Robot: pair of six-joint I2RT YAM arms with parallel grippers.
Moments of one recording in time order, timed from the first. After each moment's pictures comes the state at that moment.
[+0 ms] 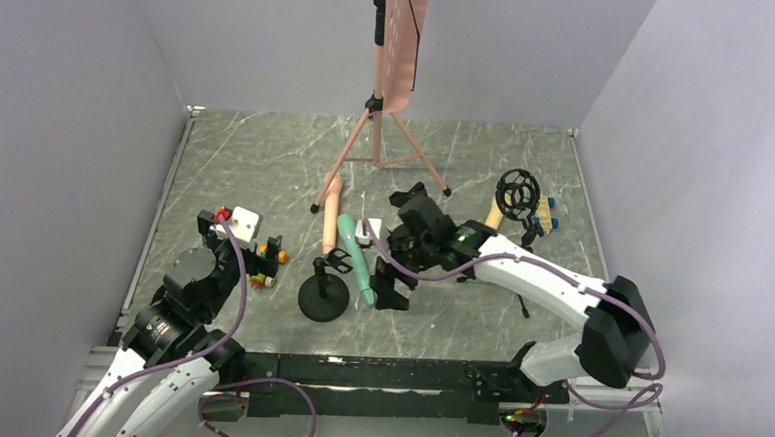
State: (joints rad) left arm -0.56 0.34 0.60 -0.42 -0.31 0.11; right arm 0.84 1.37 1.05 -0.61 -0.60 -0.42
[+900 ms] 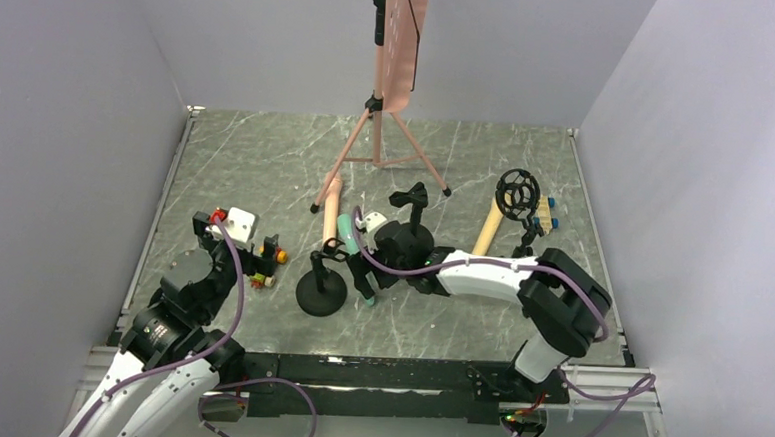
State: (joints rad) left arm -0.55 0.32 0.60 -0.43 -0.34 0.12; right arm 0.95 1.61 0.84 0.01 -0.01 0.21
